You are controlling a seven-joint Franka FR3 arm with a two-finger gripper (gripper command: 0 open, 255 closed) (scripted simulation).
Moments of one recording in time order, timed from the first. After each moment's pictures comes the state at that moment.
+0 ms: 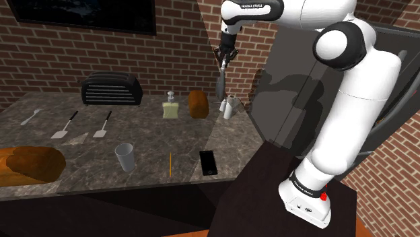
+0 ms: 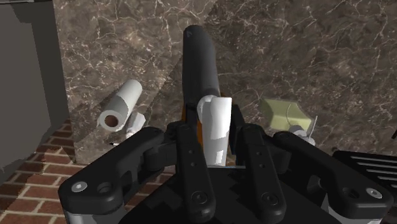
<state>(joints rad) -0.15 0.20 -0.13 -1.54 0.00 1.77 0.37</state>
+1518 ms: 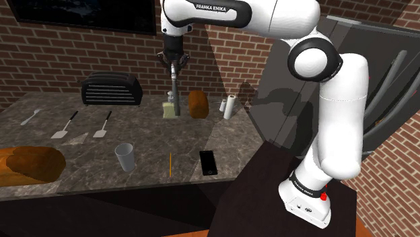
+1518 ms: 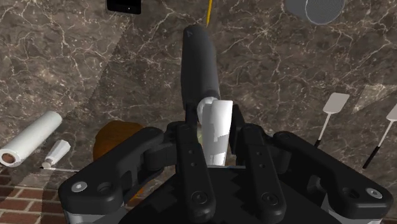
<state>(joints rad) 0.17 0.44 0.04 -1.19 -0.05 1.64 0.86</state>
